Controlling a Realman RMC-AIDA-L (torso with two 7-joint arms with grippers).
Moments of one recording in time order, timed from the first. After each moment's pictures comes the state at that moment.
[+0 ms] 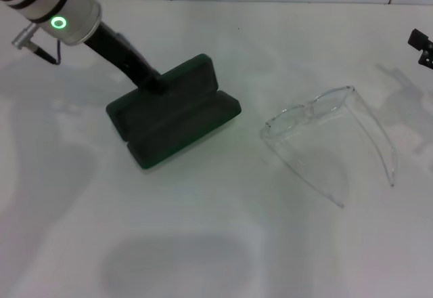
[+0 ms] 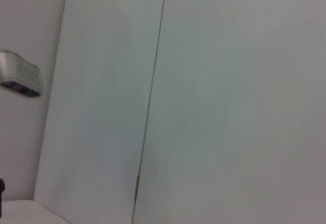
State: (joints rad) left arm -1.36 -2.10 2.85 -0.74 0.48 1.47 -1.67; right arm 0.37 2.01 -0.78 -0.56 -1.31 -1.41 0.79
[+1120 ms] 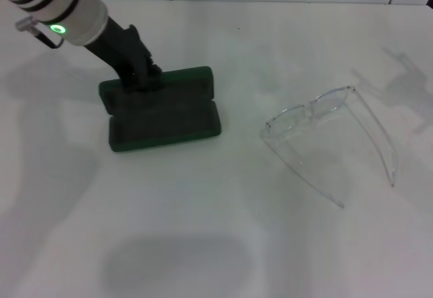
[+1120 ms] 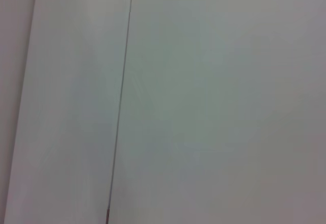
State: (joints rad) left arm -1.37 -2.11 2.85 -0.70 0.53 1.35 -1.26; right arm 0.40 2.00 -0.76 -0.59 -1.25 -1.37 0.87
